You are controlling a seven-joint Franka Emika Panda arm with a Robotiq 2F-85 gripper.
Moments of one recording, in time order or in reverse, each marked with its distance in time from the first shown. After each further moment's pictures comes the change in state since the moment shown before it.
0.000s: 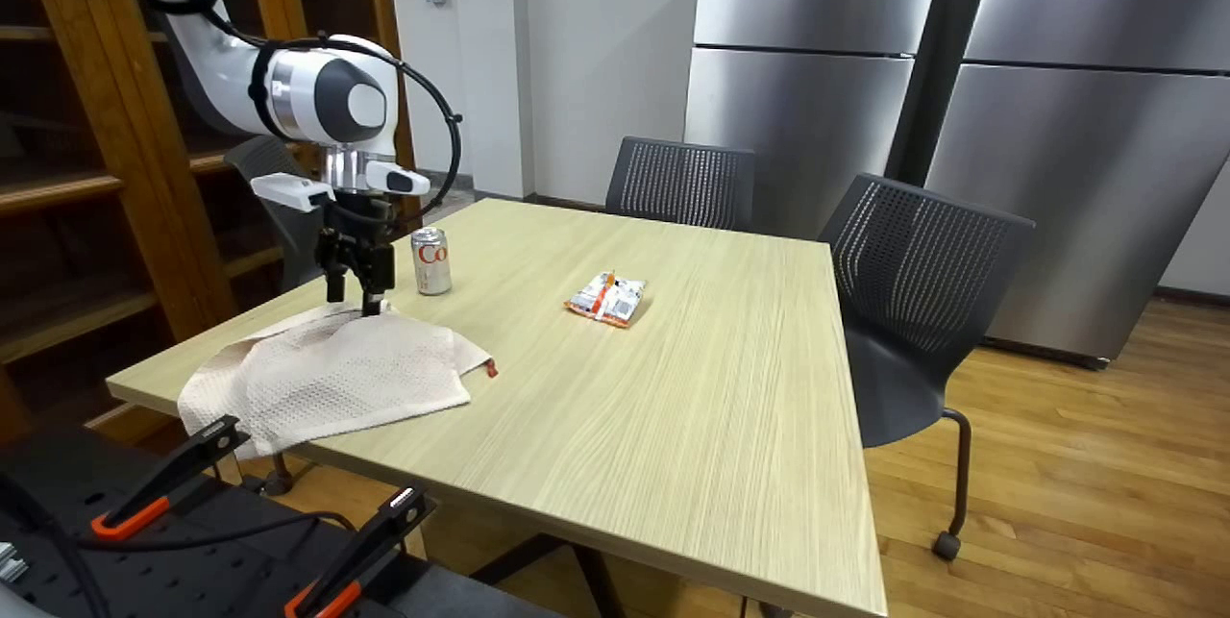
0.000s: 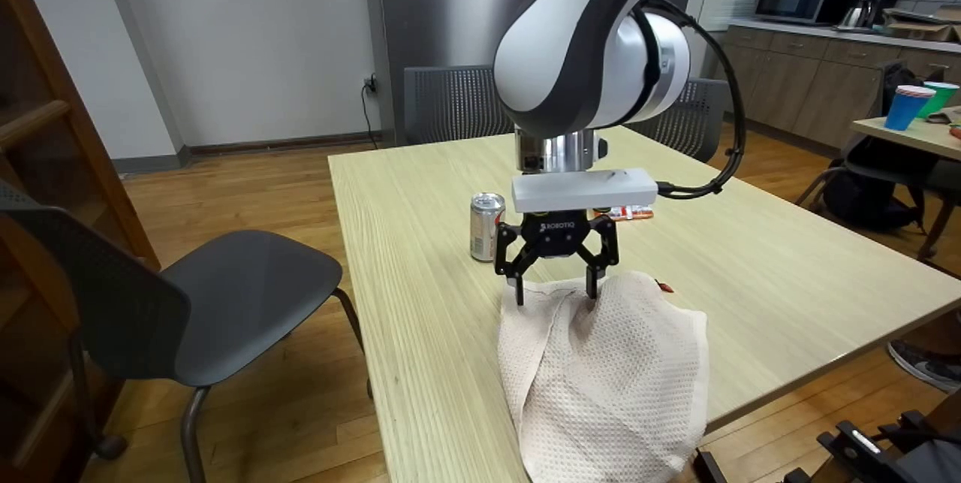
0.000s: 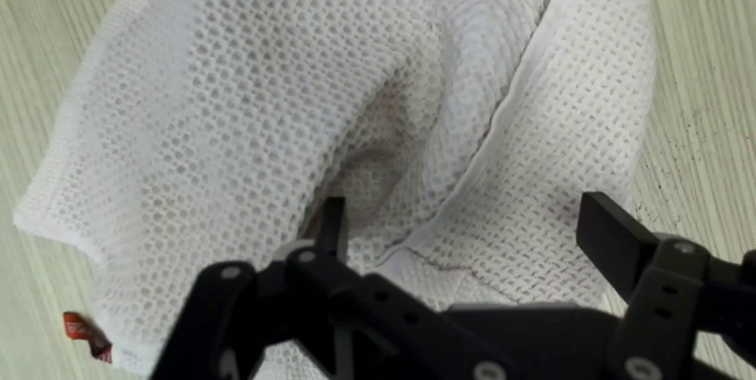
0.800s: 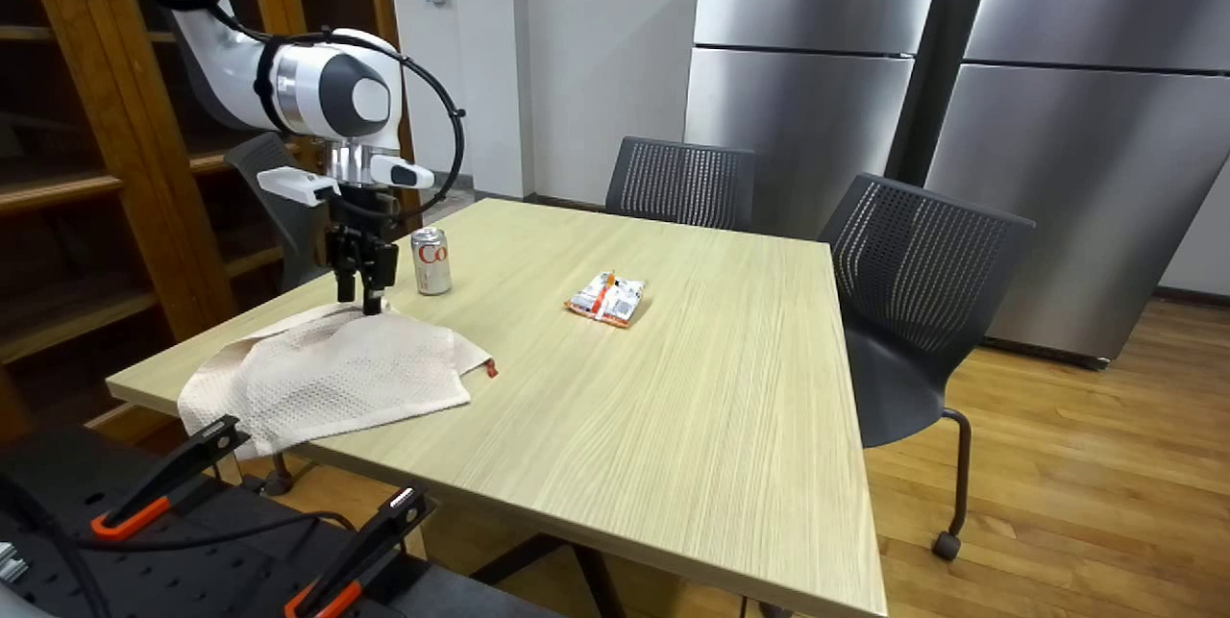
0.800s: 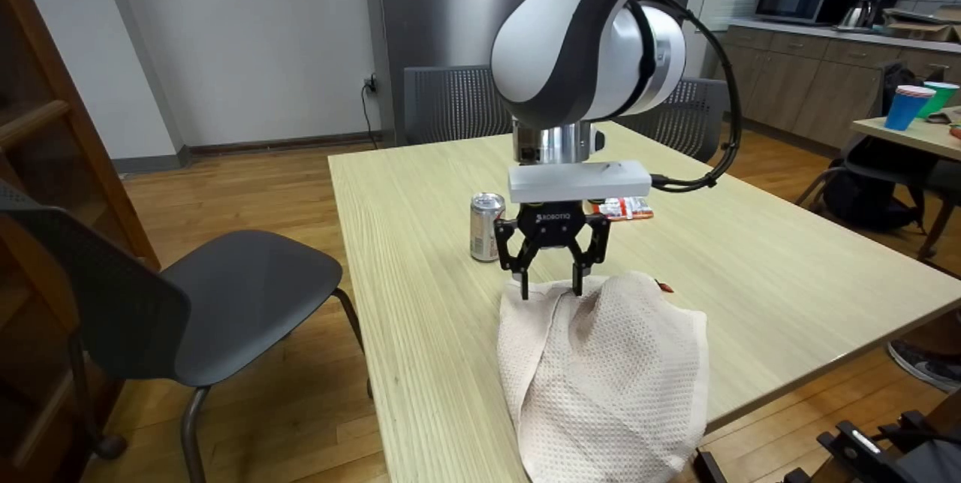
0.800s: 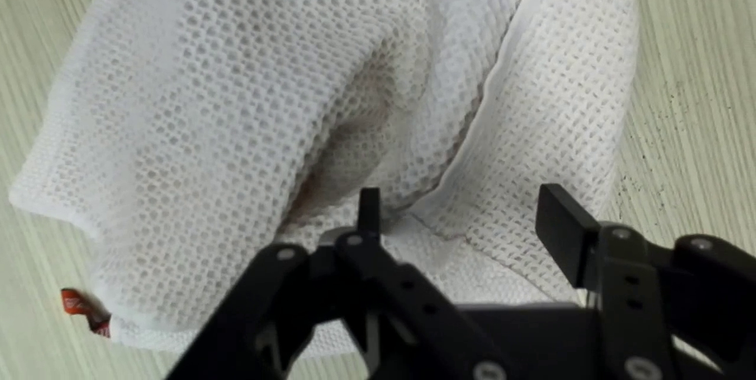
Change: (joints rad) arm 0.000 0.000 -0.006 0.020 0.000 0.000 0.004
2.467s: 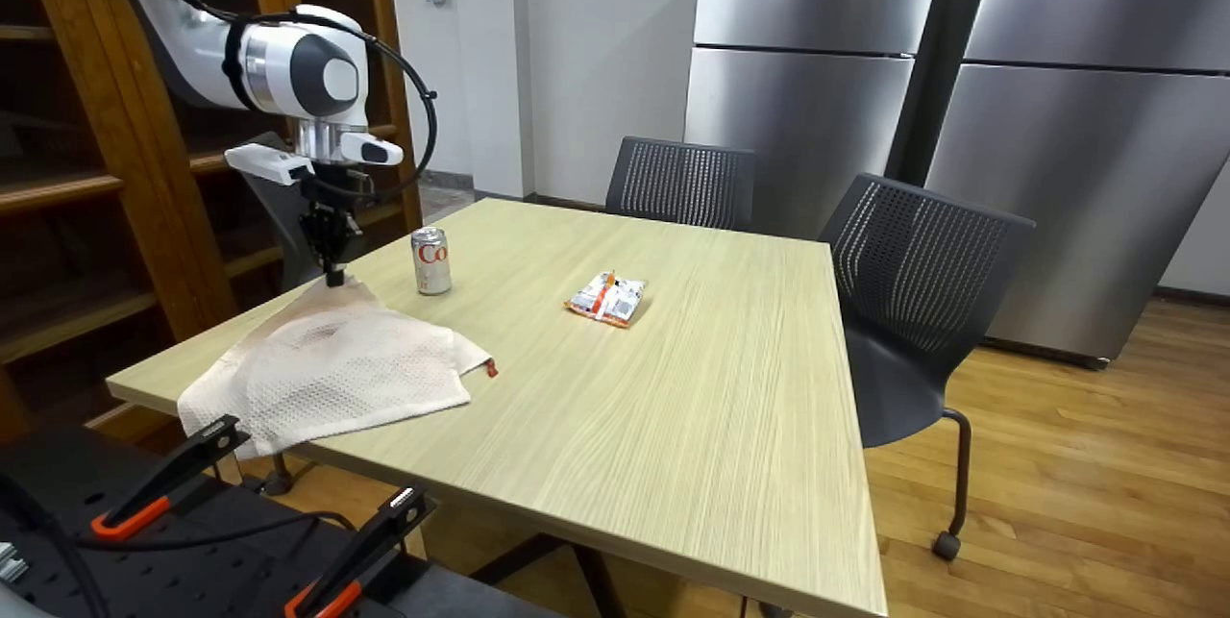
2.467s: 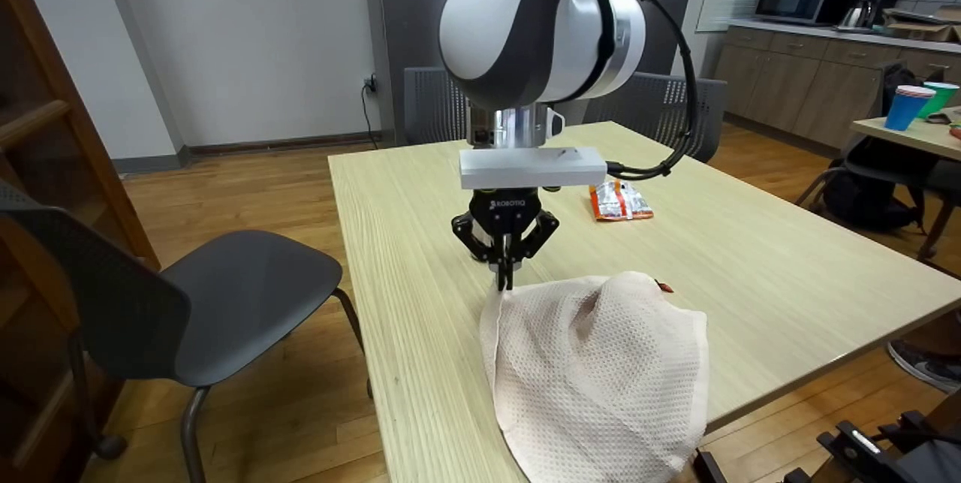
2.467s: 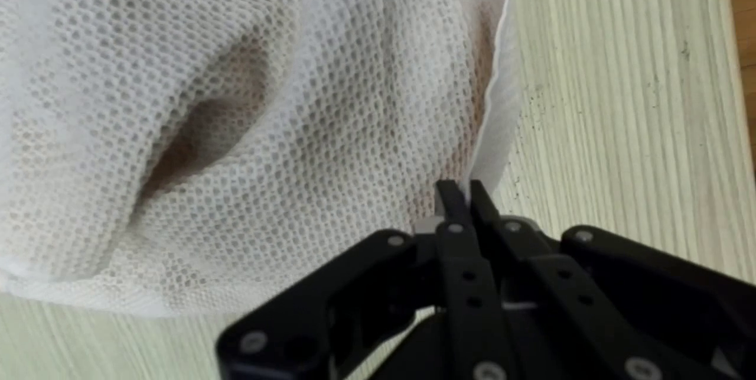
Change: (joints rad) arm 0.056 0.003 0.027 0.073 -0.003 0.003 0.000
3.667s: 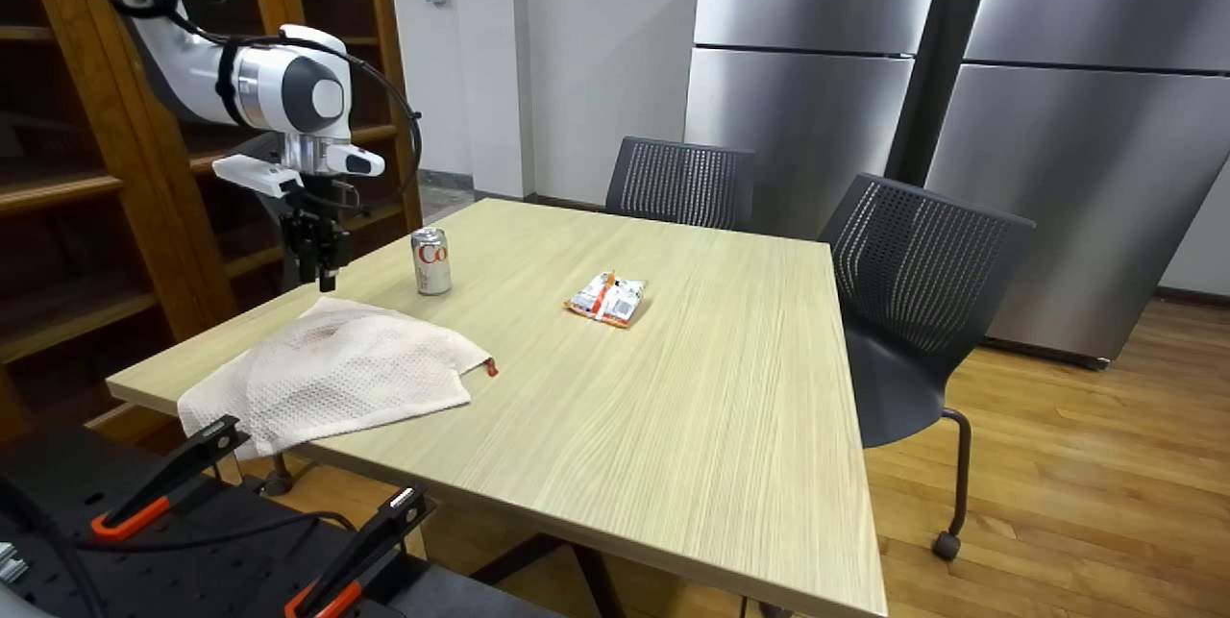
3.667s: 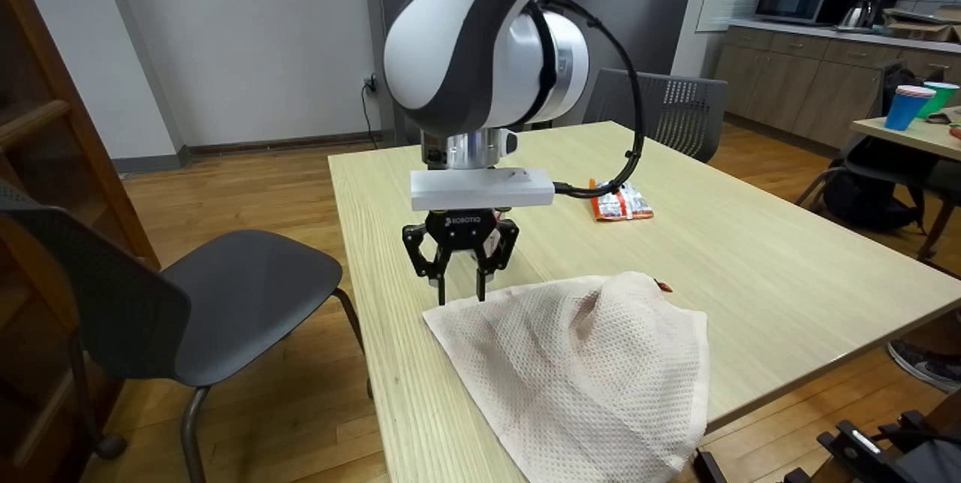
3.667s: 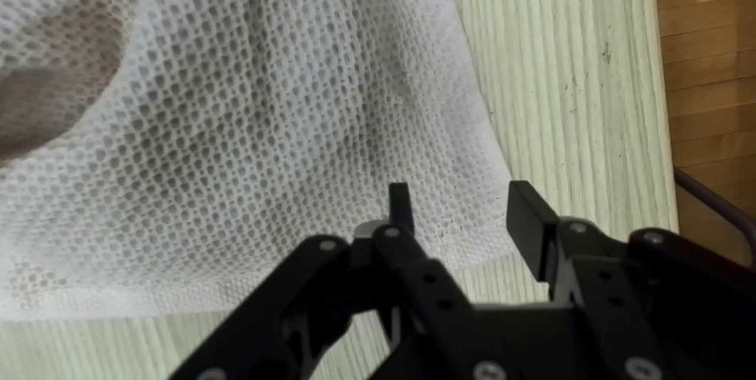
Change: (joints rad) arm 0.033 0.119 0.029 0.145 -0.003 -0.004 -0.005
